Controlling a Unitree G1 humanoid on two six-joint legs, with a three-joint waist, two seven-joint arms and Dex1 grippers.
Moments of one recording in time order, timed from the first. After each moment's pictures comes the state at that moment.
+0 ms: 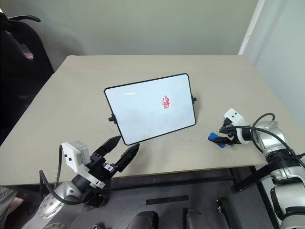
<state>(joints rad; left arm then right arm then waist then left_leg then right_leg) 0.34 0.41 0.19 -0.80 -0.76 0.44 -0.31 -0.68 -0.76 0.22 0.46 0.16 0.59 1.12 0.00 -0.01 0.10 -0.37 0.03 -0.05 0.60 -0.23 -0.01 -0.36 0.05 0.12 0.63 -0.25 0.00</state>
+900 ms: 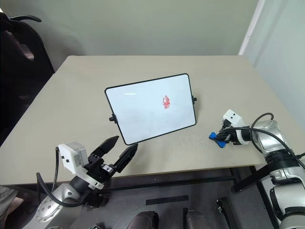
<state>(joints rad) 0.35 0.41 0.19 -0.83 -0.76 0.44 -0.28 -0.67 -0.76 0.21 0.42 0.12 0.58 1.17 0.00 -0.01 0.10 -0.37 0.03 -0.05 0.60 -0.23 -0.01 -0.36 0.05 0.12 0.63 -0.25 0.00</state>
